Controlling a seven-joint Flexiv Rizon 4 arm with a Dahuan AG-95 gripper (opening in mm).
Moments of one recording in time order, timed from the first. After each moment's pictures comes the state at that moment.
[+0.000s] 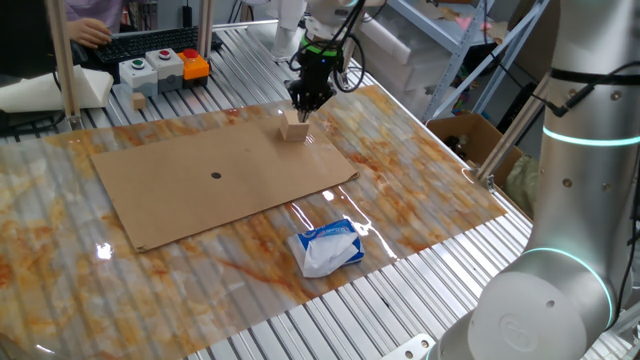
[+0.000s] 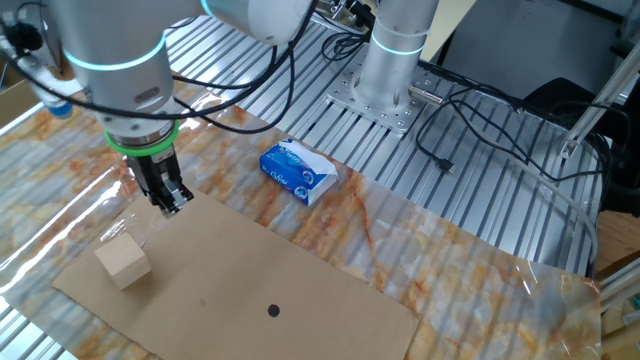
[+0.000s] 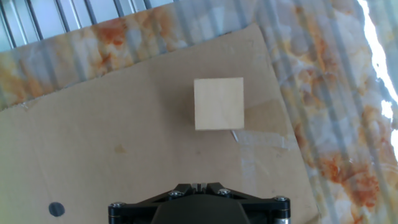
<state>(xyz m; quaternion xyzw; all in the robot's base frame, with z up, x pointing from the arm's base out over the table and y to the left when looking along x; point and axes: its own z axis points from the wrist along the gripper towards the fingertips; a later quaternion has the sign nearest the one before) 0.652 -0.126 0.127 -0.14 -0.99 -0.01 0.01</state>
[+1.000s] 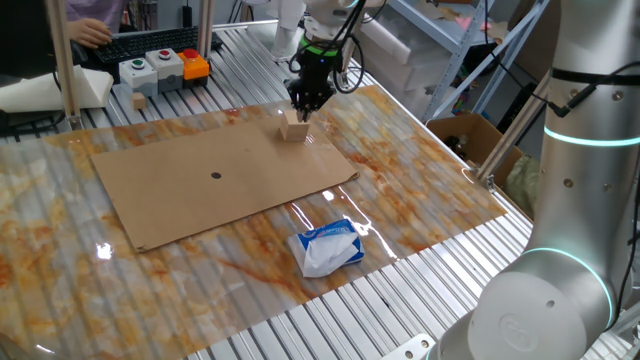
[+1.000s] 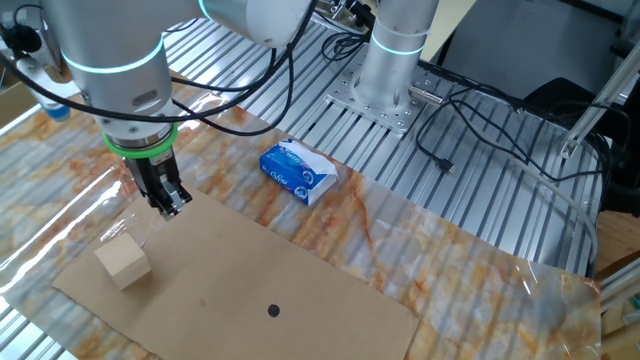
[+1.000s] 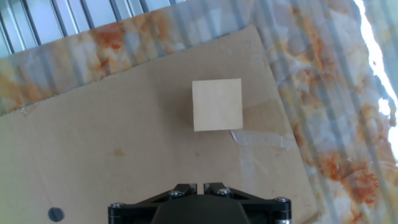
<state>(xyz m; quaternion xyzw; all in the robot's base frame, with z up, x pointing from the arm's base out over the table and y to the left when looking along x) 0.651 -0.125 0.127 -0.16 -0.99 0.00 0.00</state>
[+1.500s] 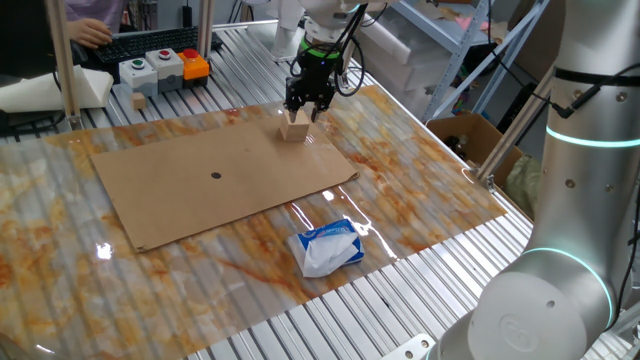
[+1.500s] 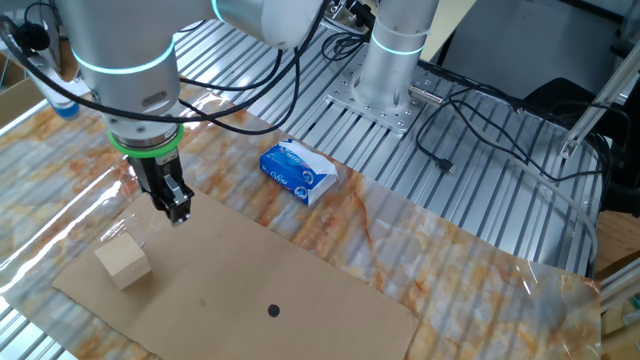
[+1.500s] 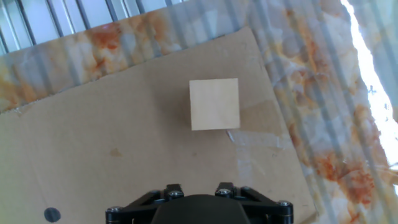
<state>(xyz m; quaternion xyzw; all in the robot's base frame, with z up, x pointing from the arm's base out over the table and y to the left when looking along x) 0.649 -0.125 0.127 -0.15 -0.99 0.00 0.00</state>
